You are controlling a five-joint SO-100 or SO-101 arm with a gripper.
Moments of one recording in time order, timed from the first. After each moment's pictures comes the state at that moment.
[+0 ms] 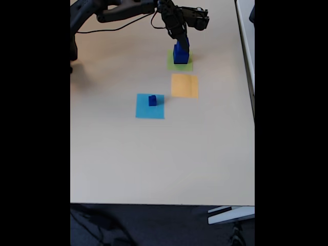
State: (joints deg) arm -5.0 48.0 35.3 67.0 92.4
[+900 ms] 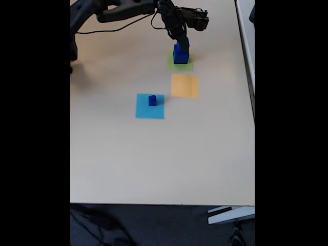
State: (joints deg) arm -4.7 48.0 36.3 67.0 91.8
